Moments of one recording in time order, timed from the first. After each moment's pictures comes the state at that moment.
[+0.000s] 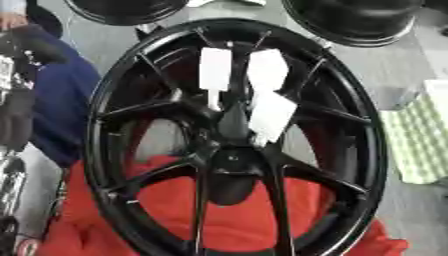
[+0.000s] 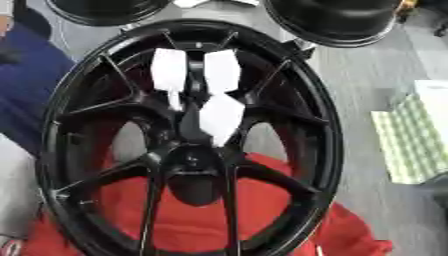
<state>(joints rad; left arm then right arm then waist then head) -0.24 0.38 0.19 -1.98 0.26 -0.10 -0.01 -0.43 -0.59 -0.06 -1.98 0.00 0.27 -0.84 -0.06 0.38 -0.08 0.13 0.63</state>
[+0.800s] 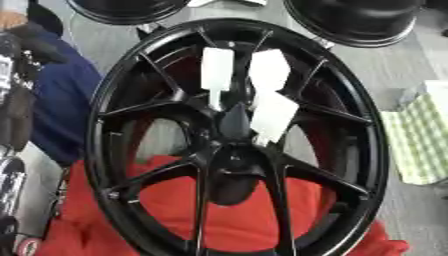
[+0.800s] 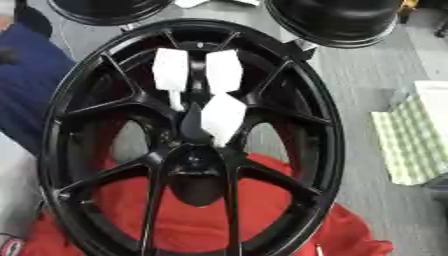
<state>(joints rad) -0.24 0.38 0.19 -1.98 0.26 -0.10 -0.01 -0.43 -0.59 -0.06 -1.98 0.00 0.28 -0.84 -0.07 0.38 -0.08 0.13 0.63</state>
